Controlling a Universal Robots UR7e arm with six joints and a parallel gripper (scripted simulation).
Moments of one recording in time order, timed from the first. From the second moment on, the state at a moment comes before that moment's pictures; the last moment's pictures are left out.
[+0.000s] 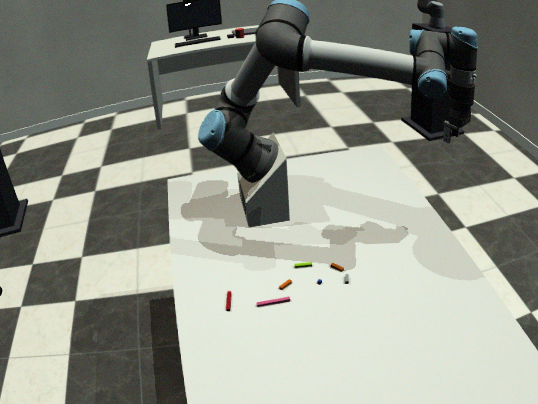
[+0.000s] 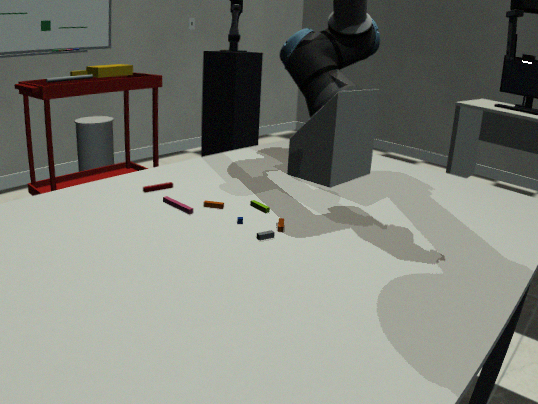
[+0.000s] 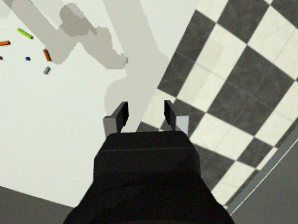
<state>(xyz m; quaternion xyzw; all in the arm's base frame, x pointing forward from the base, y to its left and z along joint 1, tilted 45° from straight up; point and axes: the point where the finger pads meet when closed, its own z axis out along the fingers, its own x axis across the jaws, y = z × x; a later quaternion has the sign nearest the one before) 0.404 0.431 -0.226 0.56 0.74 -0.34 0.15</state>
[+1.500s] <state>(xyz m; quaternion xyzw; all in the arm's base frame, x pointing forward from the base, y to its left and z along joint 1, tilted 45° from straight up) 0.443 0.002 -0.152 0.84 0.40 -0.20 0.29</state>
